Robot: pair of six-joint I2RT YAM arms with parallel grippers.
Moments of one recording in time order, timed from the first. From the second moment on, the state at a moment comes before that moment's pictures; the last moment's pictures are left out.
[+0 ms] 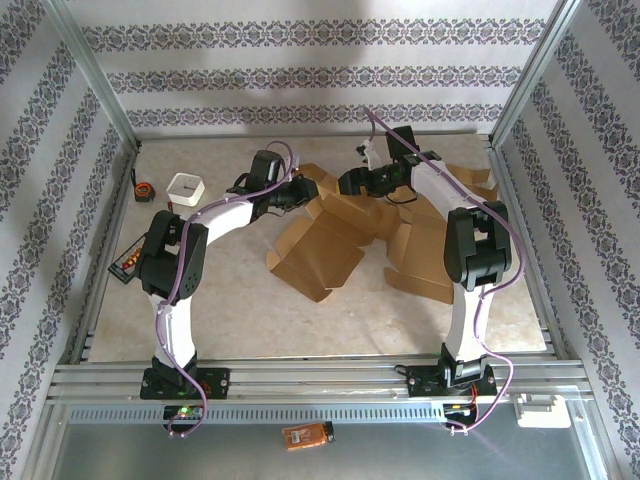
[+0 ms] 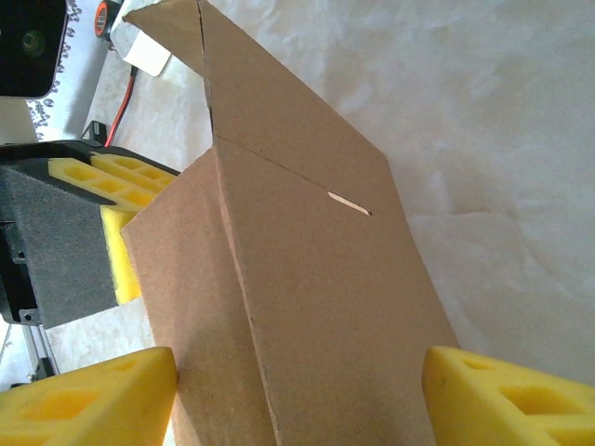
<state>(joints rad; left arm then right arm) -0.37 1.98 1.36 0.03 0.54 -0.78 0.21 2.03 1.65 -0.63 -0.79 0.10</state>
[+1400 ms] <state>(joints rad) -0.37 2.12 1.41 -0.10 0.34 -0.17 0.22 2.03 1.65 -0.64 -0.77 0.10</state>
